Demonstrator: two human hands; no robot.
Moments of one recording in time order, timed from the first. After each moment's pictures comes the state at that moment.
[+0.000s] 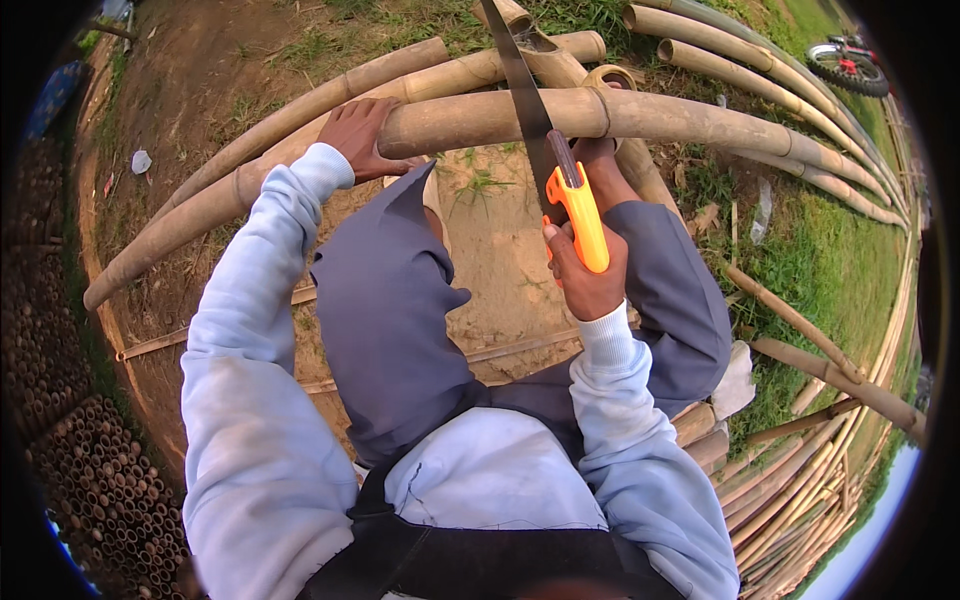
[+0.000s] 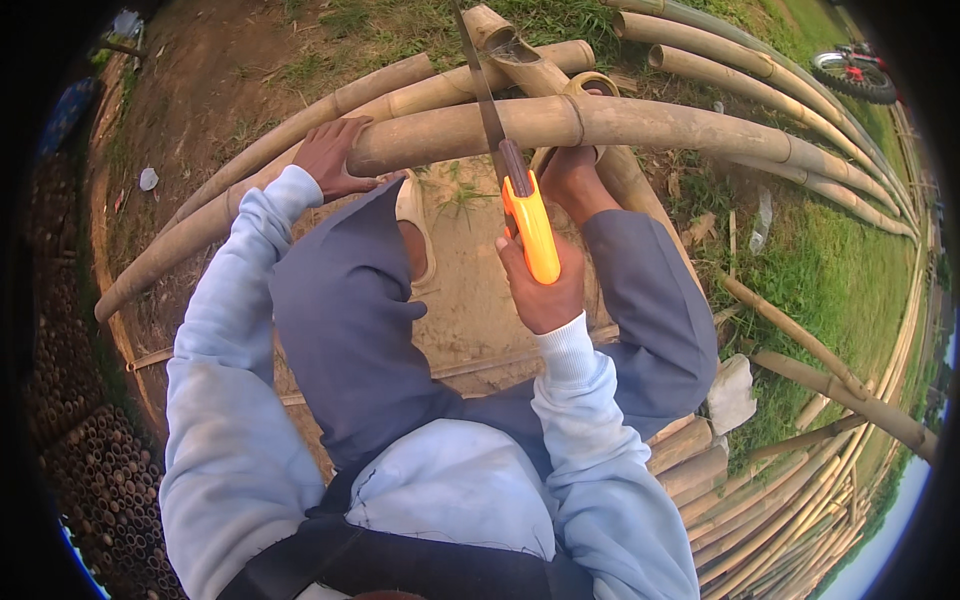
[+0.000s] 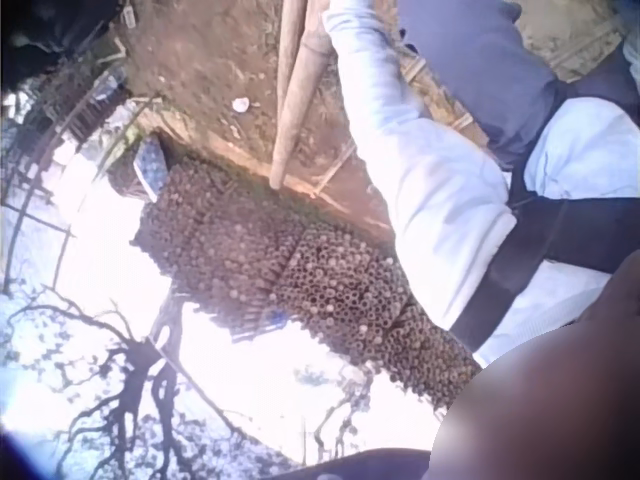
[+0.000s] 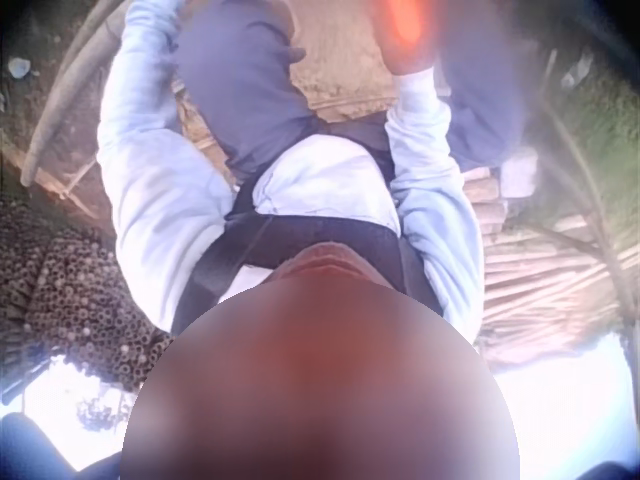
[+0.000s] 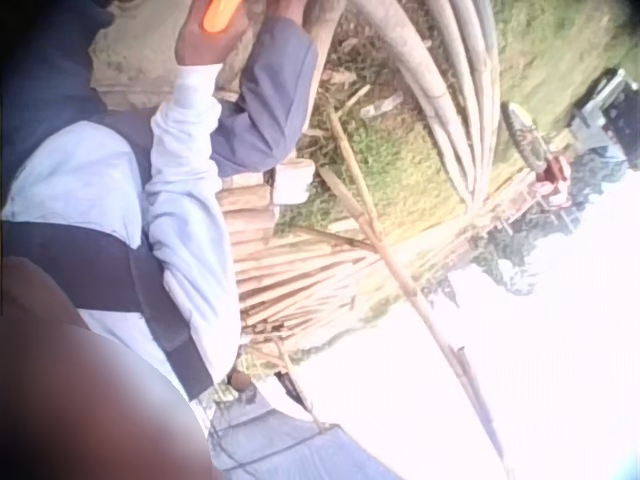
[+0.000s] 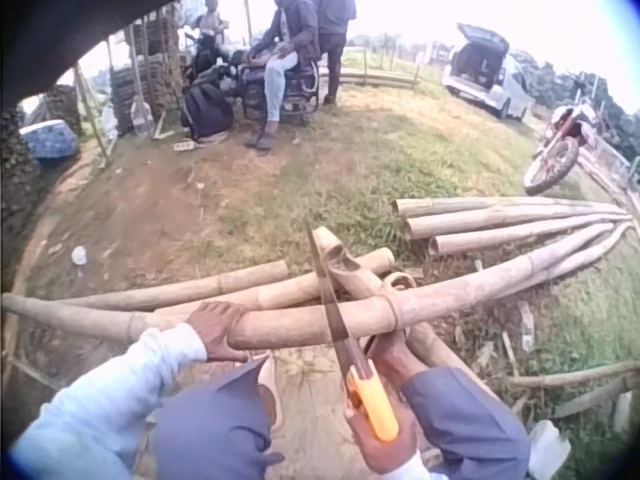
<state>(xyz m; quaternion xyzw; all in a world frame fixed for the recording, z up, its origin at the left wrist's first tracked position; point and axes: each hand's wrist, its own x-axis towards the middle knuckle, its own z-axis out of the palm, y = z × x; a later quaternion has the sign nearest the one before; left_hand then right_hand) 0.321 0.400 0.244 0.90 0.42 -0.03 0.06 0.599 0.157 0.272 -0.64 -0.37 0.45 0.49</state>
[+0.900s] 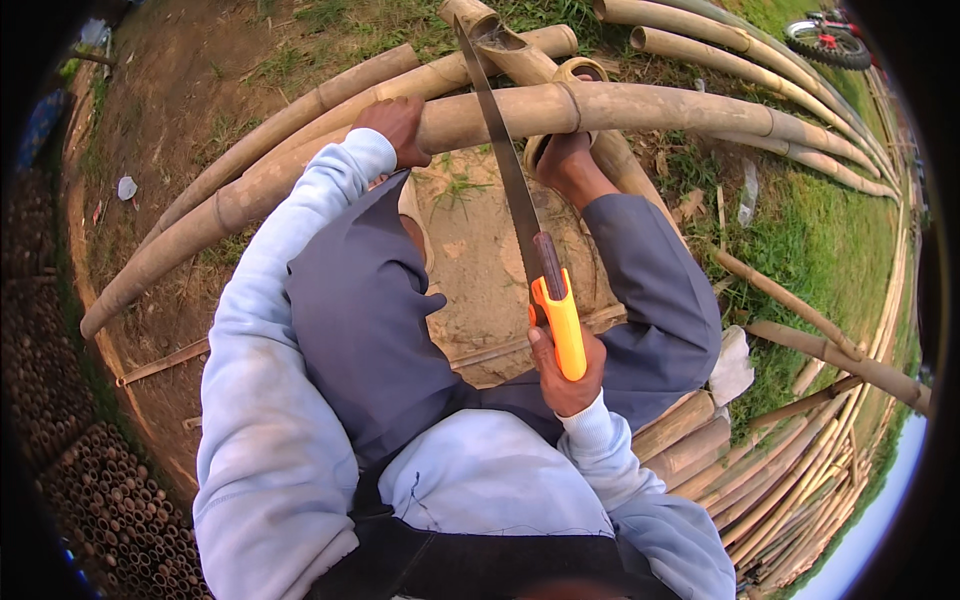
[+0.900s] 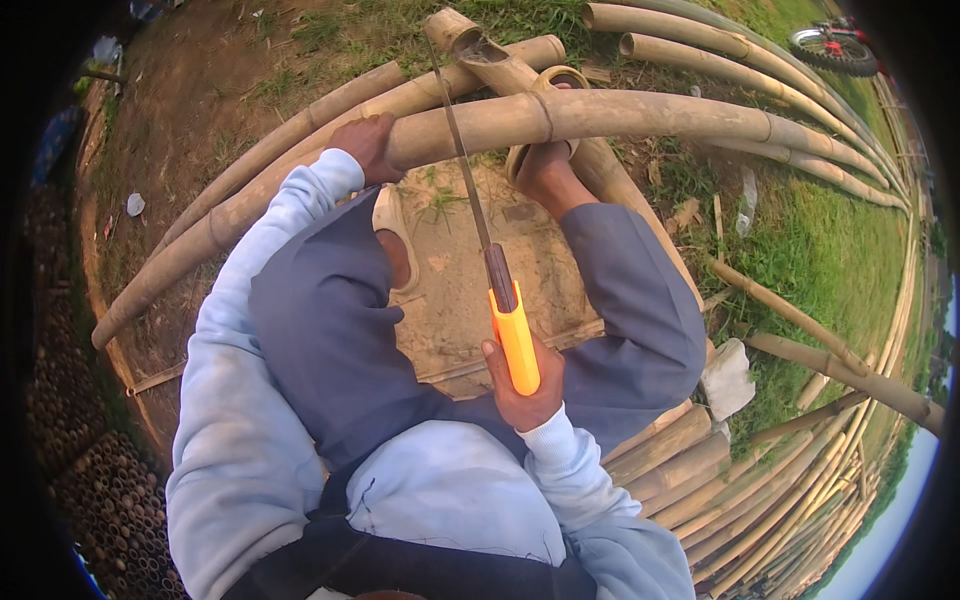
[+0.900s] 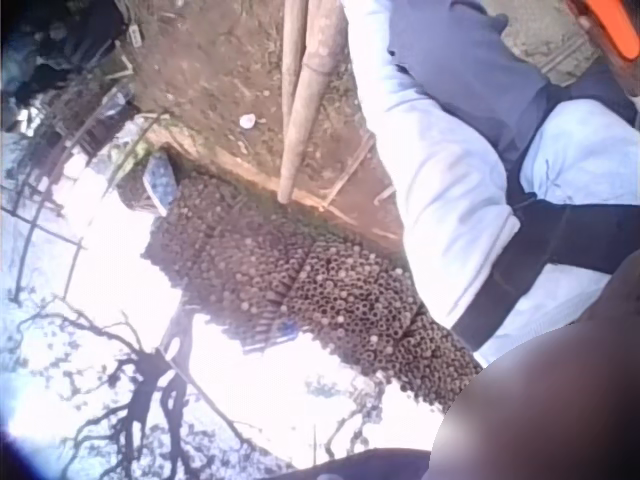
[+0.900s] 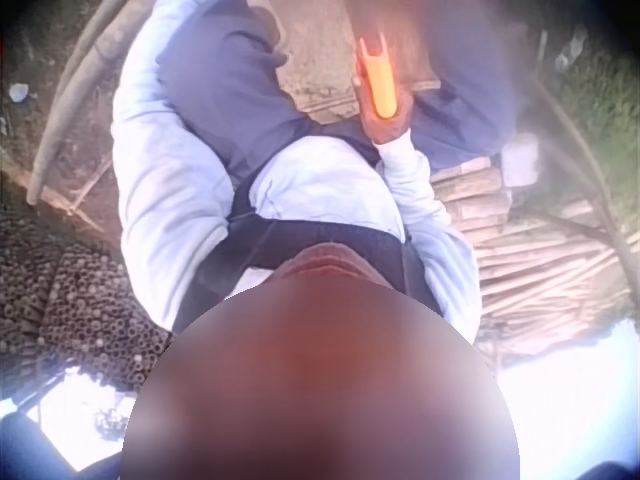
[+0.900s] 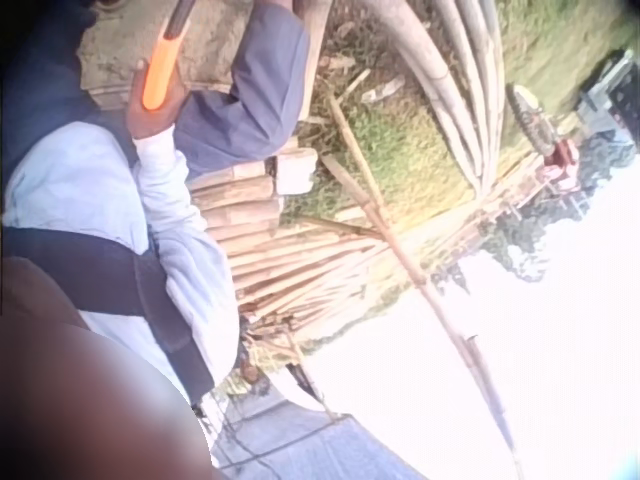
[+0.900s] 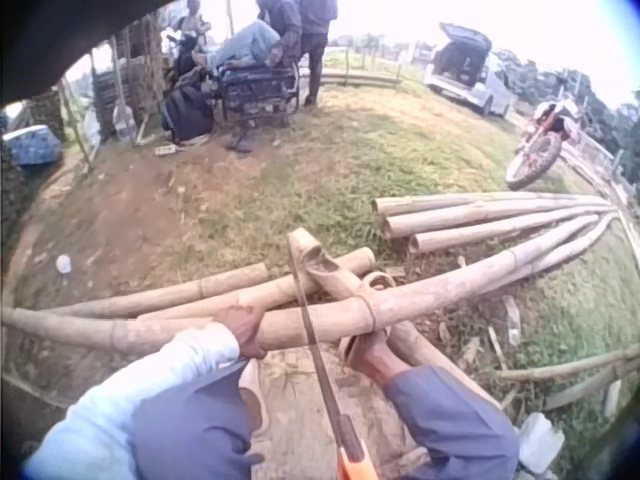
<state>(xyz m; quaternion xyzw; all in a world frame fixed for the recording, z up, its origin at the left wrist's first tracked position) 0.413 0.417 0.228 0.90 0.42 -0.07 0.09 0.575 0.067 0.303 -0.70 -0.36 0.44 0.44</state>
